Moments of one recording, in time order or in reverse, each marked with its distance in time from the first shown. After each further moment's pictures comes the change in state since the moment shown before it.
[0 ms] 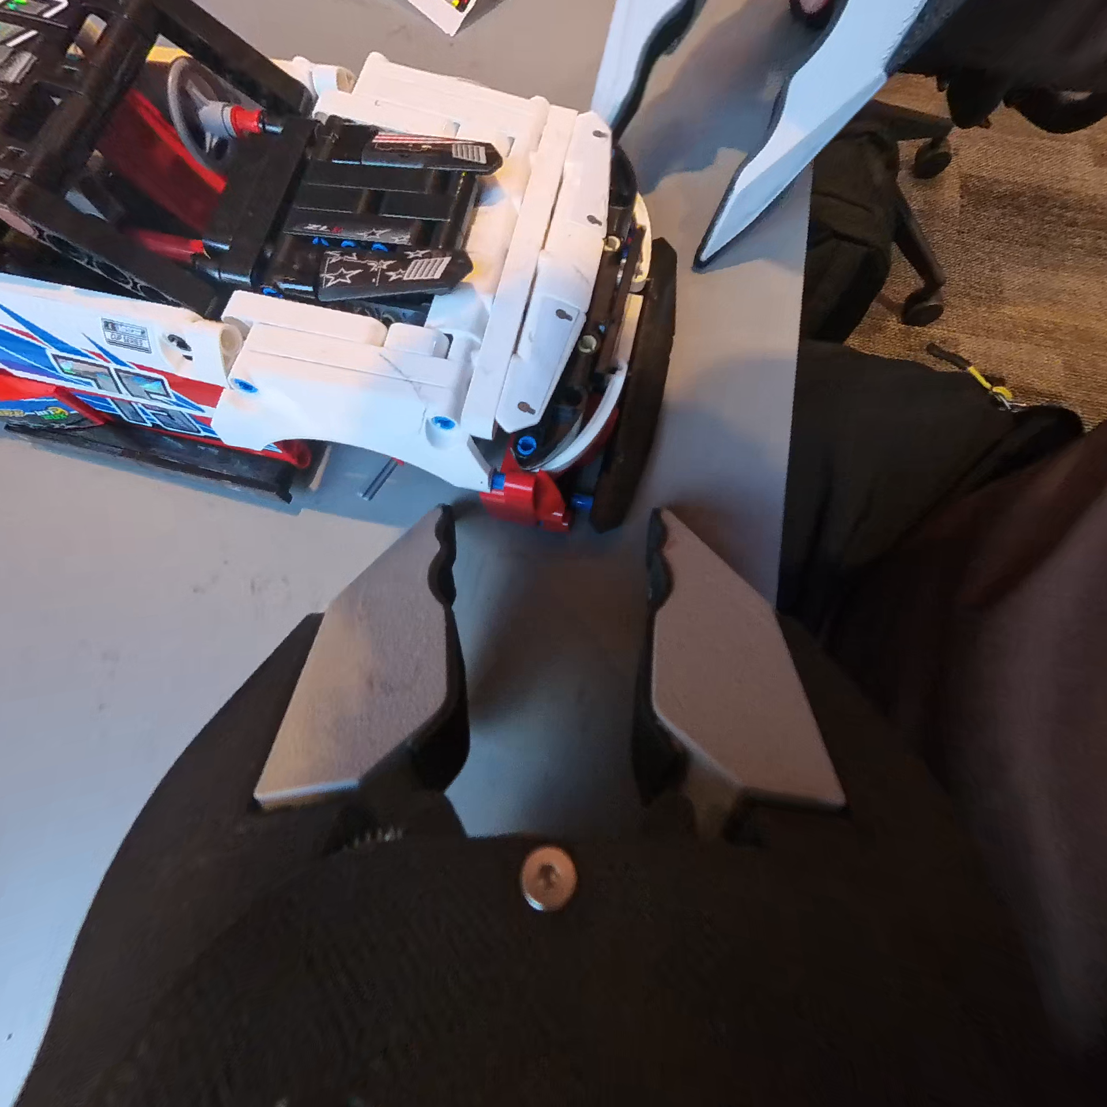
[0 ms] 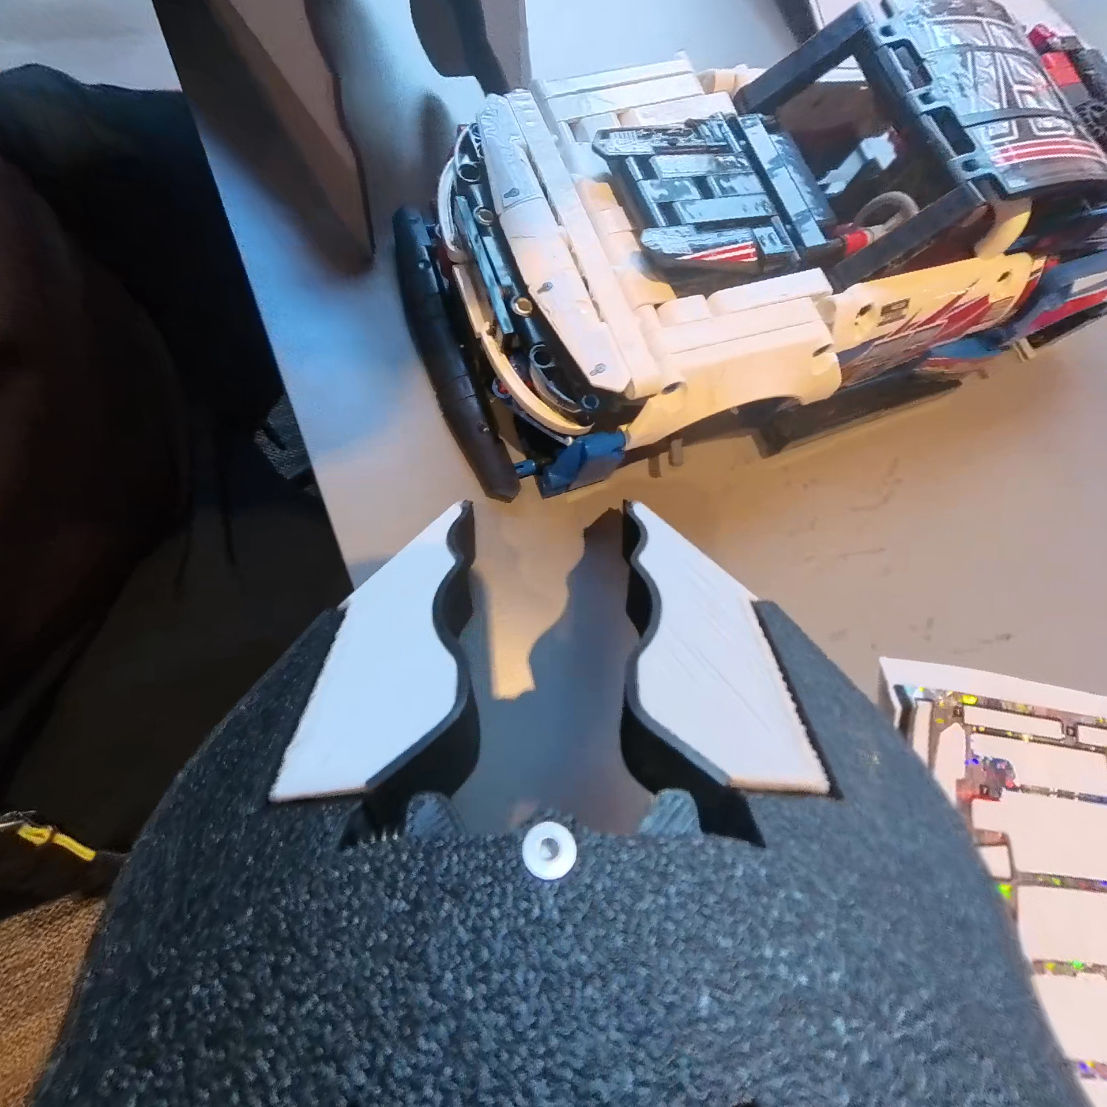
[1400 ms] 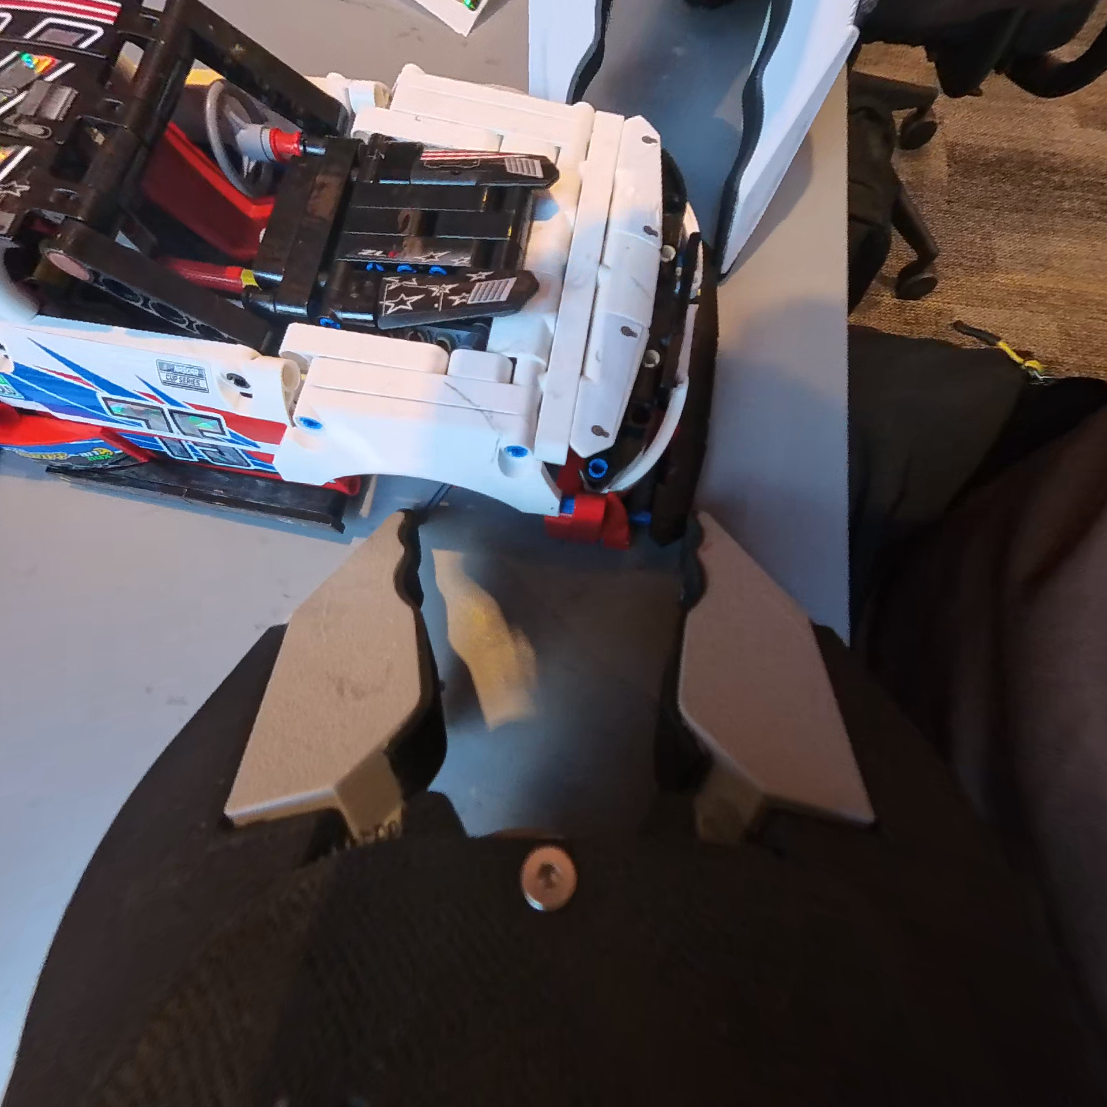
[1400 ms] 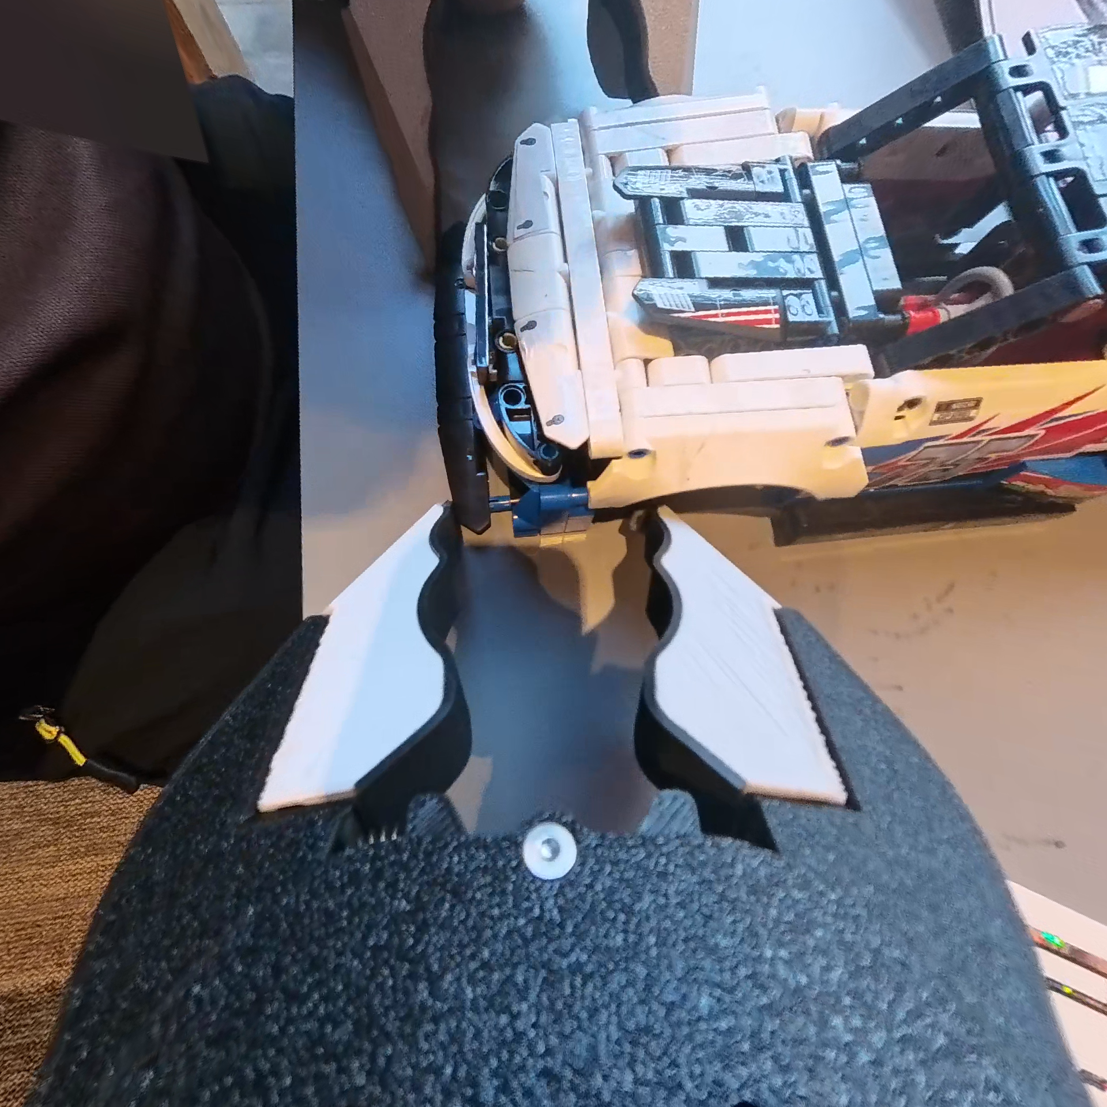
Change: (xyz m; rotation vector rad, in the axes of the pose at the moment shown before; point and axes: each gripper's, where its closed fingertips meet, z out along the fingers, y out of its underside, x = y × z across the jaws) left arm -0.020 -0.004 0.006 -0.014 0.039 0.047; right arm 0.006 -0.009 0.017 0.020 -0.280 -0.083
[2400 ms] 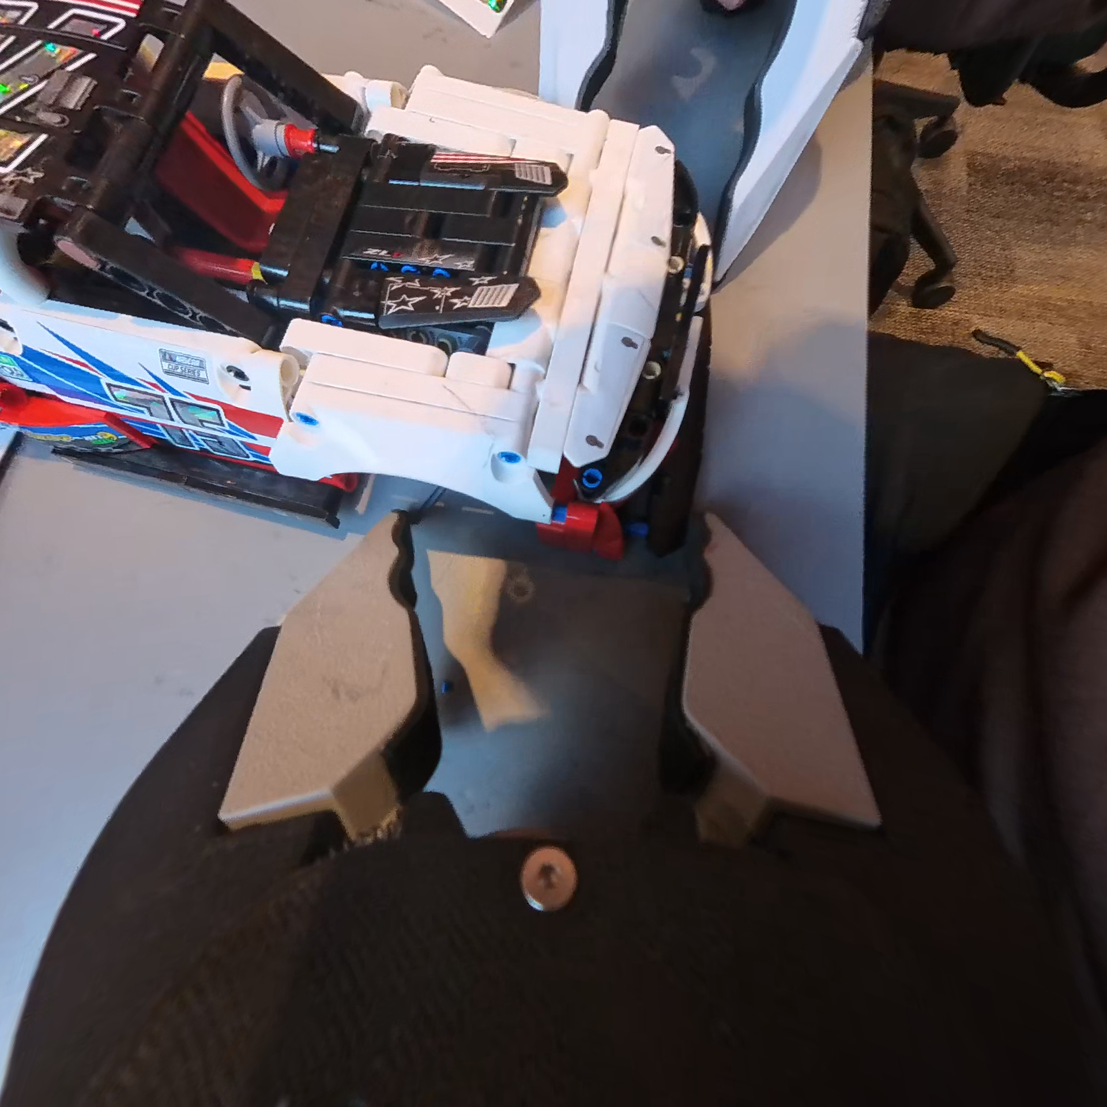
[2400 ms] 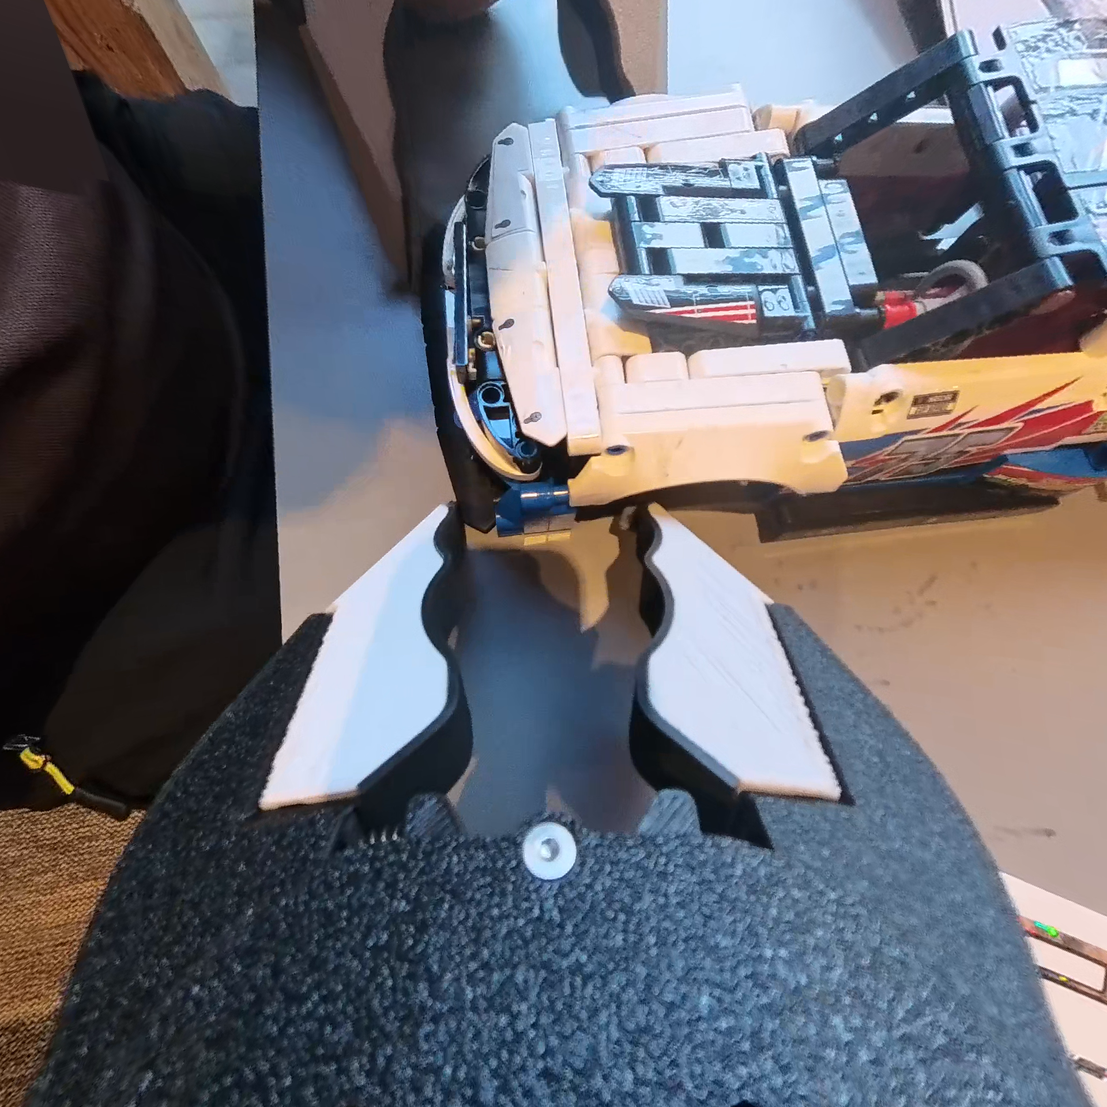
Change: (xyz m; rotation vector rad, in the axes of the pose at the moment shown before) left arm -0.003 -0.001 0.002 0.003 -0.025 -0.014; right arm 0.007 -0.001 0.004 0.004 0.030 0.026
